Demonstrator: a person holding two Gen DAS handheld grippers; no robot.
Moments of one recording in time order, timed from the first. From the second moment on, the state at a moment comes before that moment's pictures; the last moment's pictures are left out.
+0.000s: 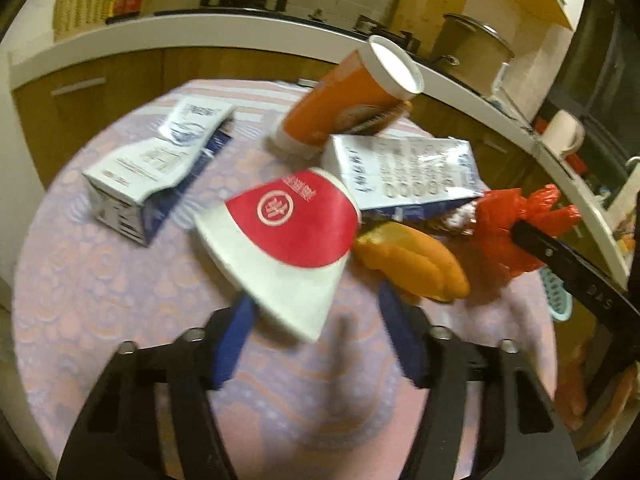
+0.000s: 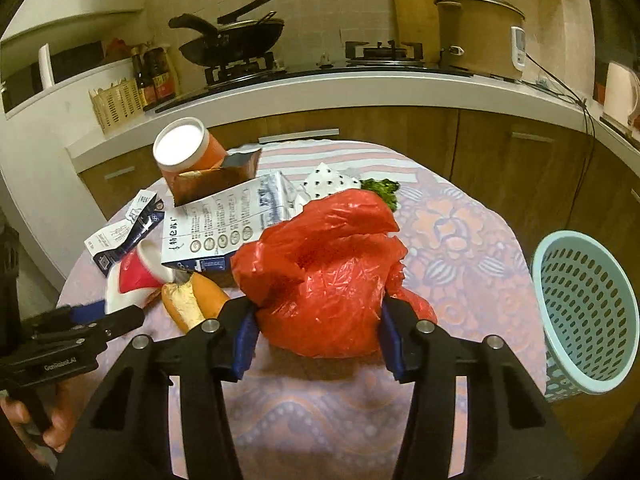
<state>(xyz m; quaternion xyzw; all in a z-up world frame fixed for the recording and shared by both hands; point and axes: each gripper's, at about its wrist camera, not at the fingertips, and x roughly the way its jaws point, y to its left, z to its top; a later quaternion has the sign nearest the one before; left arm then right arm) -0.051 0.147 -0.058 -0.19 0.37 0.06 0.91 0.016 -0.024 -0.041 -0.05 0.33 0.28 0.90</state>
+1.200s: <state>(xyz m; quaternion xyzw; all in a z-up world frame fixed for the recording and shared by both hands) -0.055 0.081 0.032 -0.16 0.22 0.00 0.96 -0.009 -0.096 0.026 -0.03 0.23 0.24 0.94</state>
